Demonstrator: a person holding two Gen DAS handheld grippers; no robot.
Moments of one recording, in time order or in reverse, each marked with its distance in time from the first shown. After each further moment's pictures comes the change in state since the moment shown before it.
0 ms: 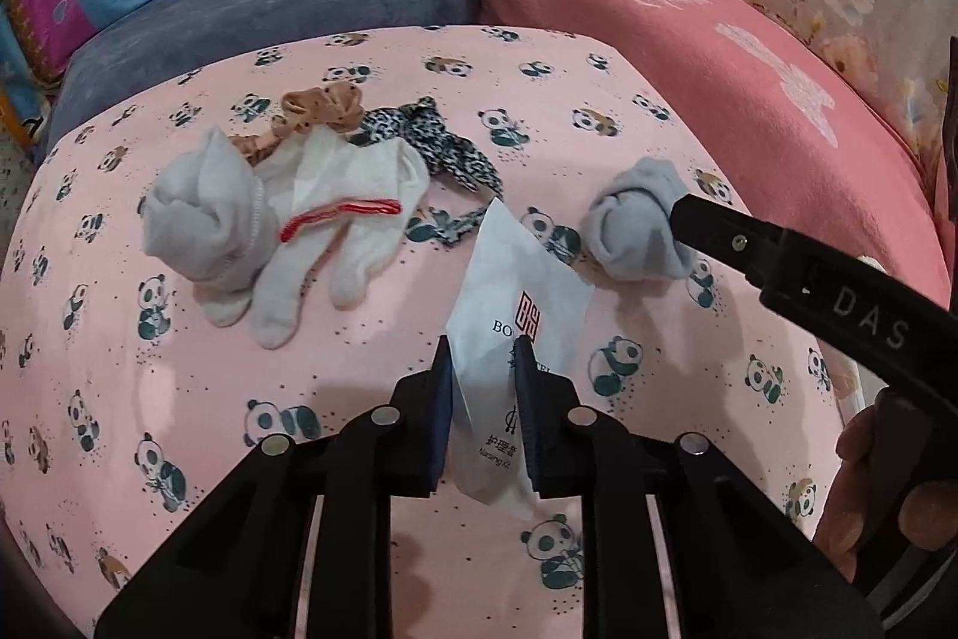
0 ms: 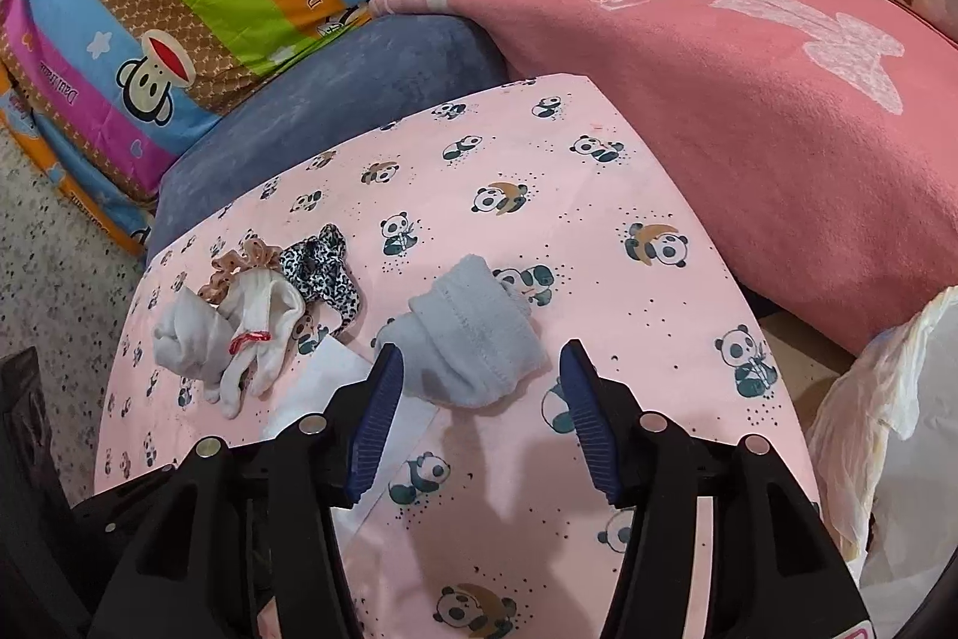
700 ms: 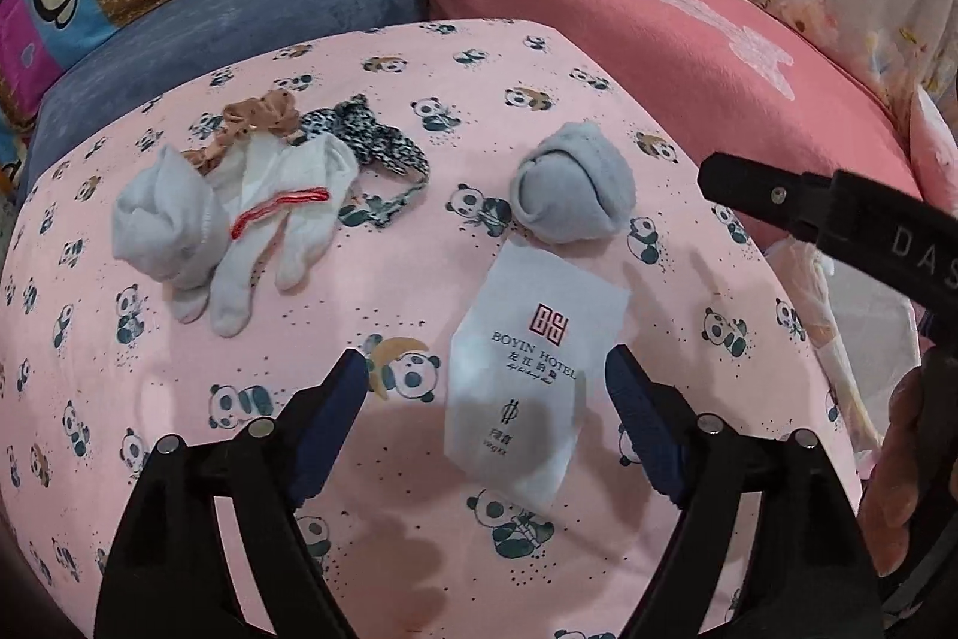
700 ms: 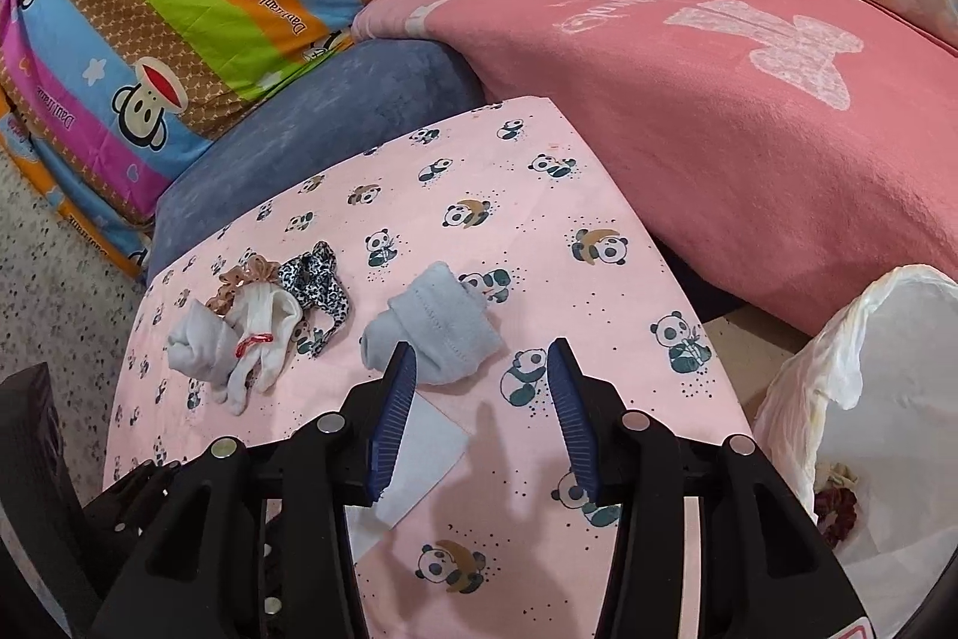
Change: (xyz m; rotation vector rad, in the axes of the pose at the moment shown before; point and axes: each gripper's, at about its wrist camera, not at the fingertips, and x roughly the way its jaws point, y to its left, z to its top) left arm 0.001 -0.032 -0.011 0.125 0.025 -0.043; right arm -0.043 -0.020 -0.006 0.026 -0.045 -0.034
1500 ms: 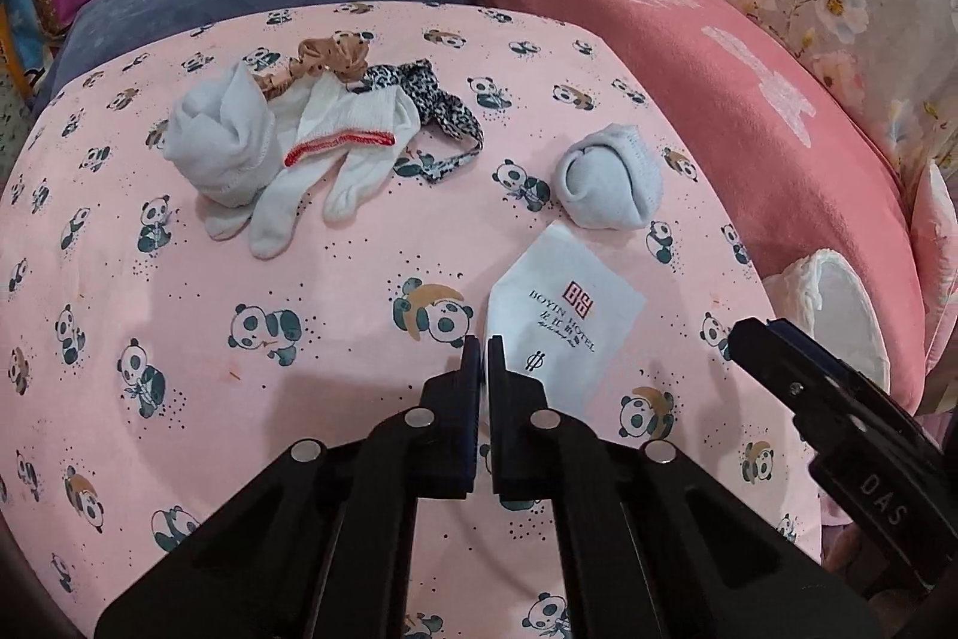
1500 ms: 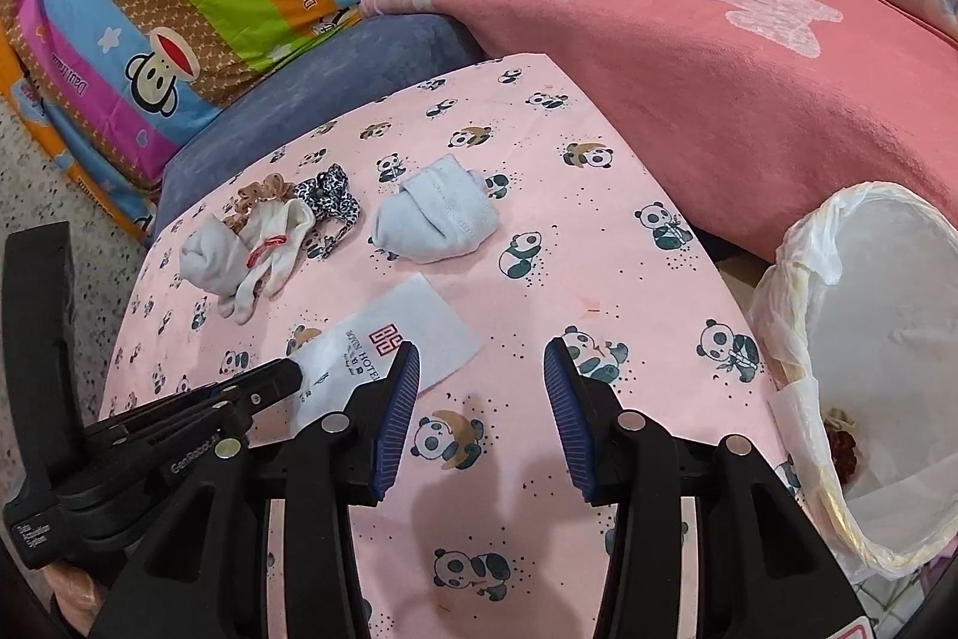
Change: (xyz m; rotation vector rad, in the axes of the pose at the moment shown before) left arm -0.023 0.027 -0.015 -0.188 -0.014 -0.028; right arm -0.020 0.003 -0.055 -0.011 0.025 0.008
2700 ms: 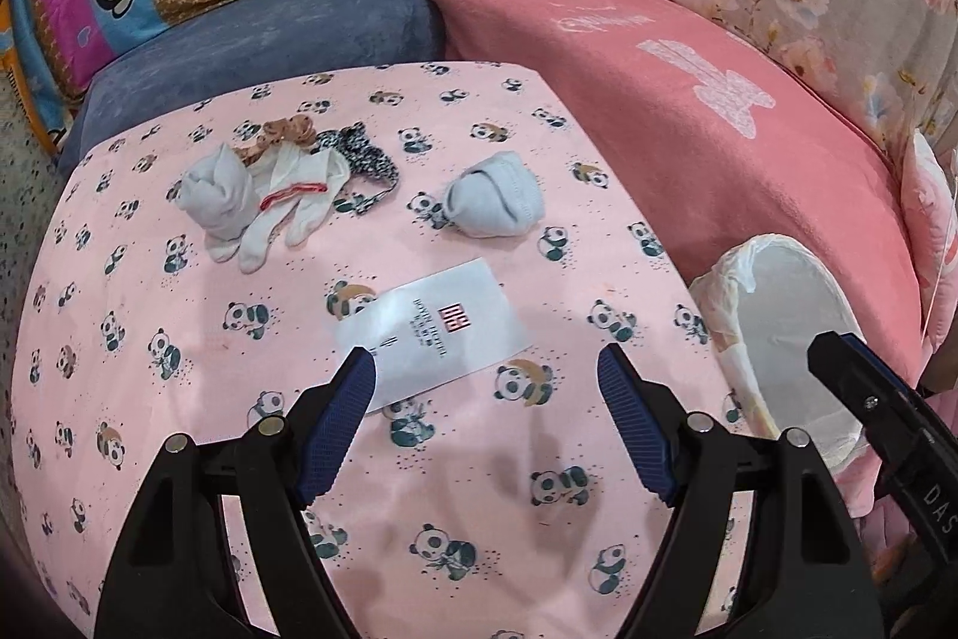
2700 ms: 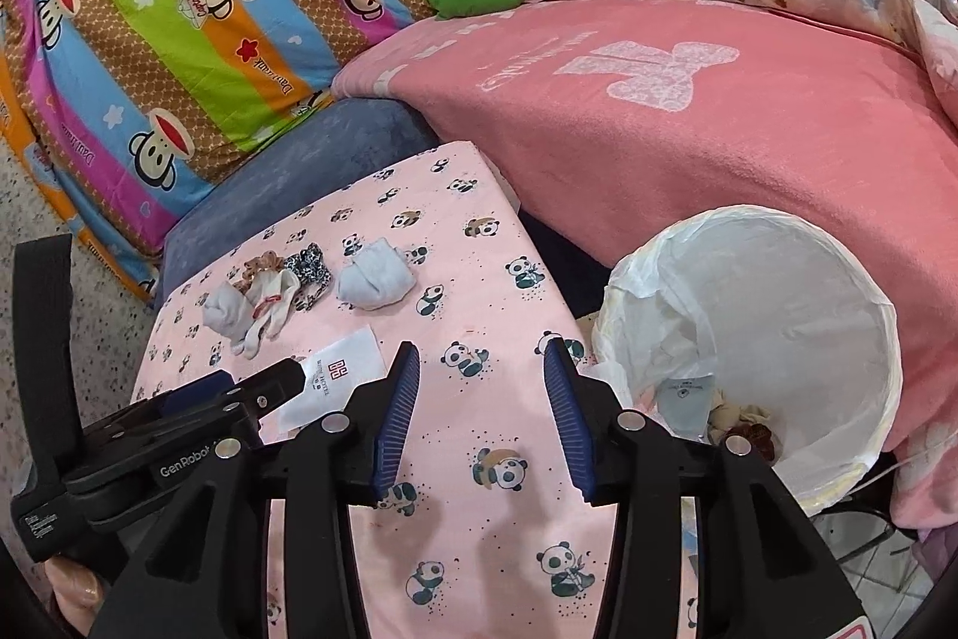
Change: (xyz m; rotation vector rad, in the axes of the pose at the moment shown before) left arm -0.045 -0.069 -0.020 0.067 -0.074 0.073; right arm -0.111 -0.053 -0.023 0.061 -0.147 -0.042
